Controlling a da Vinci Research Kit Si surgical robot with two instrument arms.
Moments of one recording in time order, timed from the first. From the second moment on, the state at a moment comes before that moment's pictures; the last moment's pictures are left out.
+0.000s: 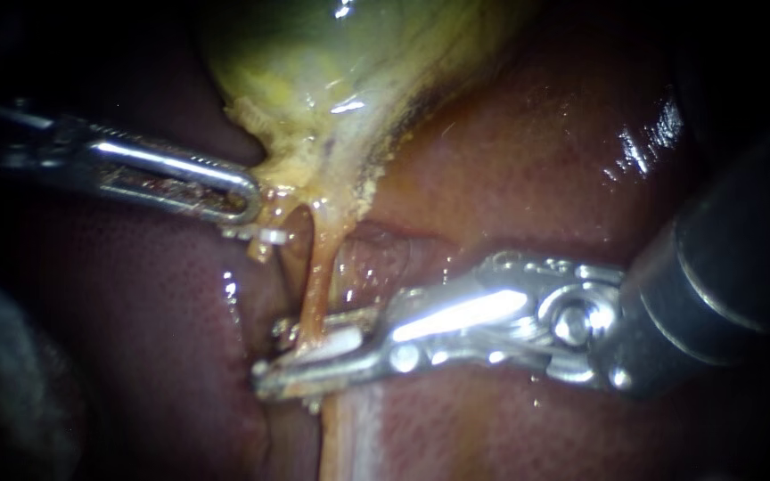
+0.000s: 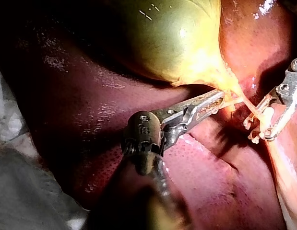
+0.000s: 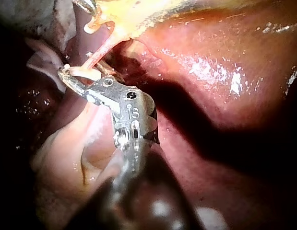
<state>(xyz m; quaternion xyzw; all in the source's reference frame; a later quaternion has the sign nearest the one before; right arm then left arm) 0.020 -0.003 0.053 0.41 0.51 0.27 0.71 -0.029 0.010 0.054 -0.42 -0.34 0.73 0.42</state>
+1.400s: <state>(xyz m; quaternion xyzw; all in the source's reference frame) 0.012 -0.001 0.056 0.26 0.53 0.16 0.79 -0.029 0.010 0.055 -0.42 -0.34 0.73 0.41</state>
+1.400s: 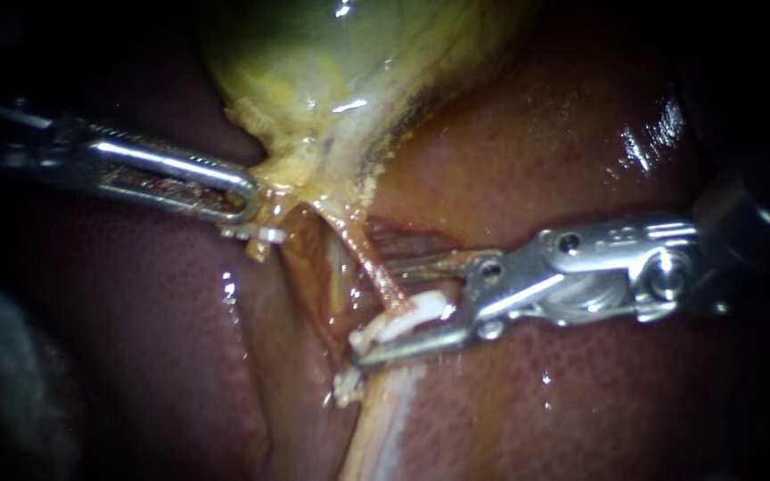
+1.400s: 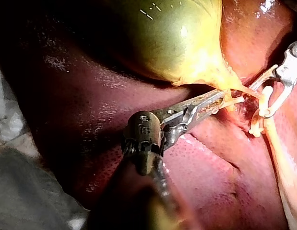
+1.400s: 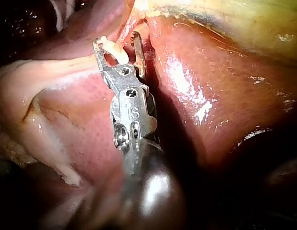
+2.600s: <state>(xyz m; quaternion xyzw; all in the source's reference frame) 0.005 0.002 0.052 0.21 0.56 0.11 0.80 -0.030 0.010 0.056 -0.42 -0.33 0.74 0.41</state>
